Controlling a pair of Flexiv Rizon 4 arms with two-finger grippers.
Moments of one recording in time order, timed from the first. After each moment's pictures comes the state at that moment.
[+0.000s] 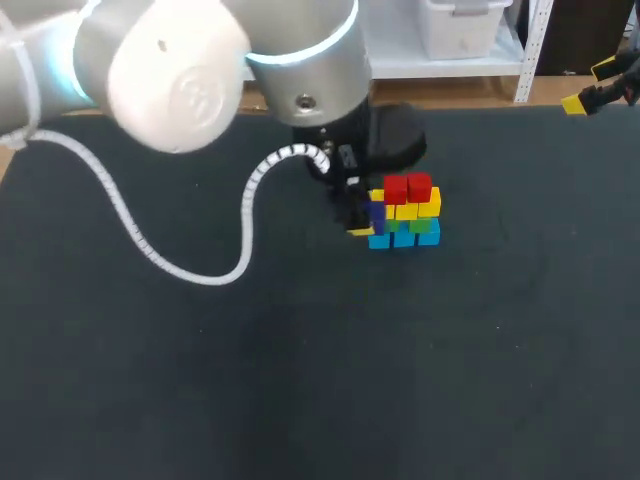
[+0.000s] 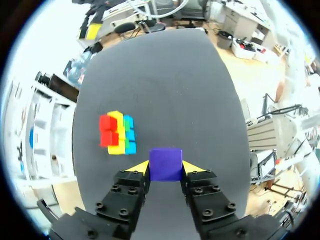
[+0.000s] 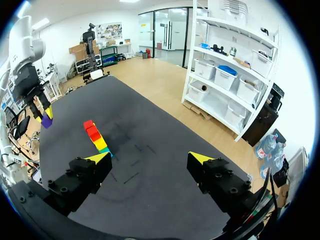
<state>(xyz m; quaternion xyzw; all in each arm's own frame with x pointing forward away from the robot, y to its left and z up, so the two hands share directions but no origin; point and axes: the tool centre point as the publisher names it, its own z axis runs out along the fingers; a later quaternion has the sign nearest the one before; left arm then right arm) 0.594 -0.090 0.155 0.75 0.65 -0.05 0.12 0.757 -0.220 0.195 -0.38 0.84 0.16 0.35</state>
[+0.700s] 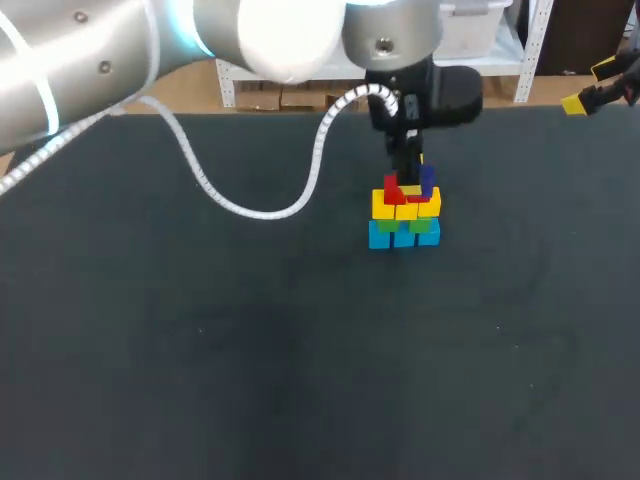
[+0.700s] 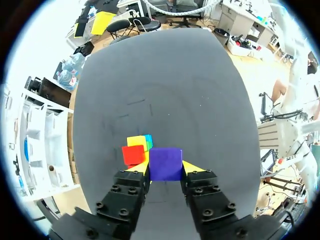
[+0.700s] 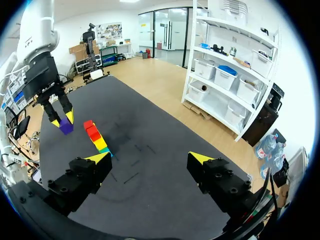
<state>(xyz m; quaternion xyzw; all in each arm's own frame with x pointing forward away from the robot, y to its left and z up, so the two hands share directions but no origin) 0.665 -0.149 0.146 0.76 0.64 -0.06 0.08 0.757 -0.220 0.195 -0.38 0.84 0.16 0.35</state>
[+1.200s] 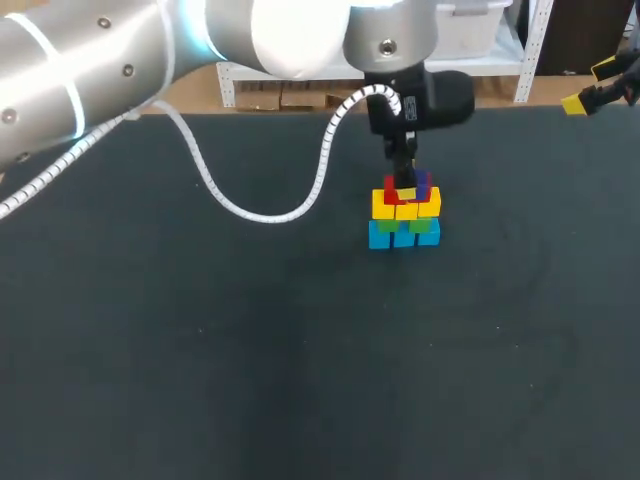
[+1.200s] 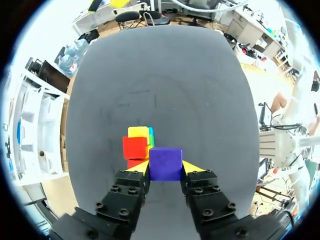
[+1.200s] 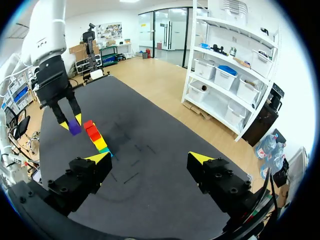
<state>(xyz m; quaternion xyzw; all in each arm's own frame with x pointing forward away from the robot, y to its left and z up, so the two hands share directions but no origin) 0.679 -0.140 0.124 0.72 0.69 -0.07 0.05 0.757 -0.220 0.195 -0.38 0.84 0.16 0.35</state>
